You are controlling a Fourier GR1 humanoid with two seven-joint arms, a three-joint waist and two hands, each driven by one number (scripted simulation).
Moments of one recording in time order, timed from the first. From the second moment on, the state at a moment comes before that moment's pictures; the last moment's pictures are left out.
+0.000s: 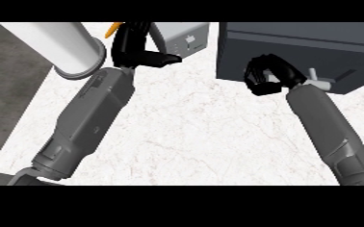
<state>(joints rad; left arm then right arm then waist) -0.92 0.16 -0.23 -0.68 0.68 0.07 -0.51 -0.77 -0.32 0.10 -0.57 0.44 0.19 -0.41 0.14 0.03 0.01</state>
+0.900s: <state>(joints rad) -0.84 0.20 -0.25 -0.74 0.68 -0.02 -0.48 -0.75 -0.38 0.04 -0.58 0.32 0.41 -0.42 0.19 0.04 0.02</state>
